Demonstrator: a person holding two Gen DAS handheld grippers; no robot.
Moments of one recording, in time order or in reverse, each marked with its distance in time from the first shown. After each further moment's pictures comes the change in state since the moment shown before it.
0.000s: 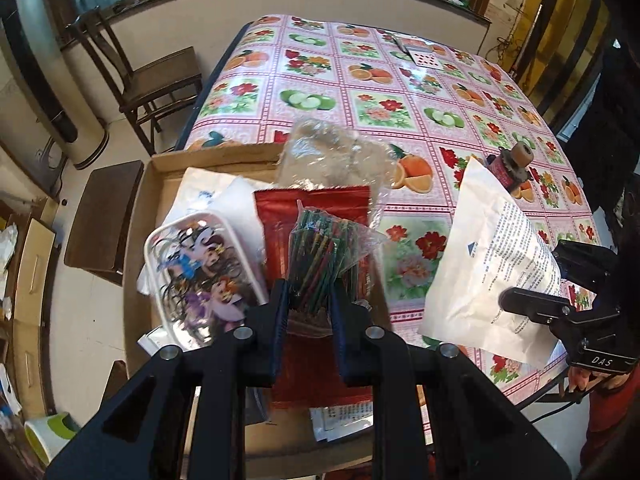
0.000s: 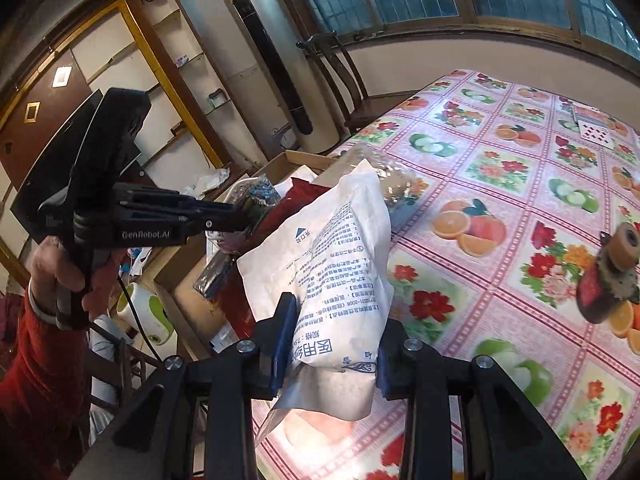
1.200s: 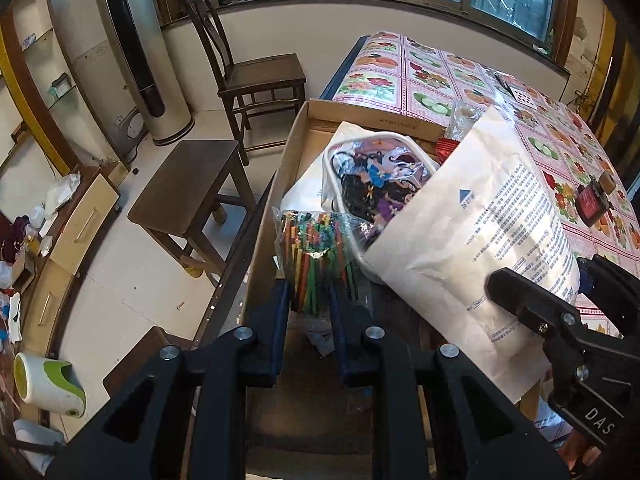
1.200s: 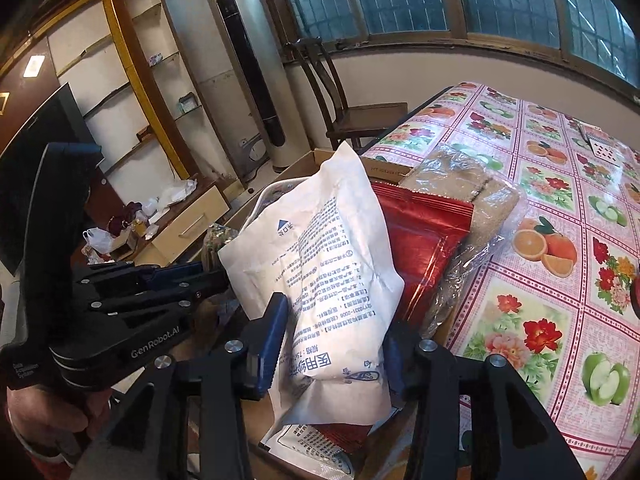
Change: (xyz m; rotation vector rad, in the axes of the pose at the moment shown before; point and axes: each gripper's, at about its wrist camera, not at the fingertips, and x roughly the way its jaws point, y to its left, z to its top) left arm 0.012 0.076 -0.073 -0.203 -0.113 0.215; right arm 0.095 0.100 0.010 0.008 -0.058 -0.176
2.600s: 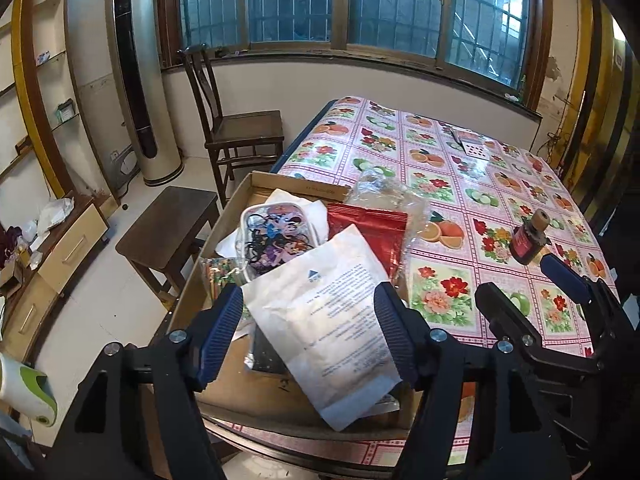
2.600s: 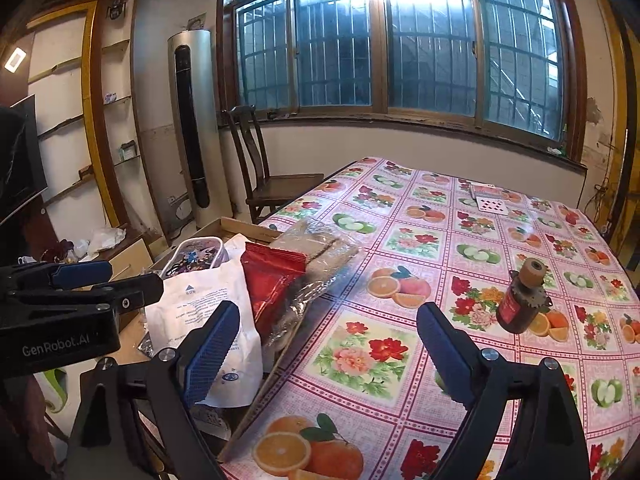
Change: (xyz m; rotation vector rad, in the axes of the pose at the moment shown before) left arm -0.086 -0.062 -0.010 -0.036 -0.214 -0.069; right arm -0.108 -0.035 -0.029 -0.015 -0.273 -0.322
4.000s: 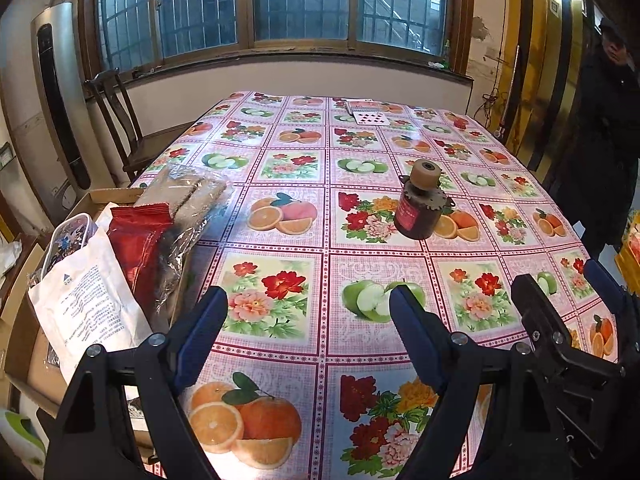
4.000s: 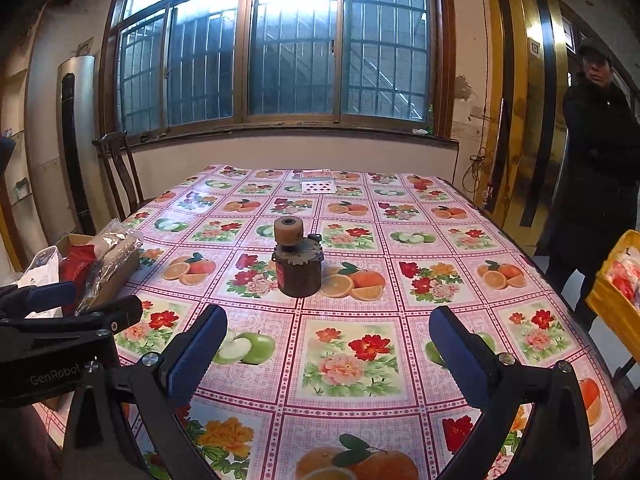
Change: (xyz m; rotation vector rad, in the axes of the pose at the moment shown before) left arm 0.030 -0.188 -0.025 0.154 -0.014 -0.140; right arm -0.058 -0.170 -0.060 0.162 -0.042 -0.405
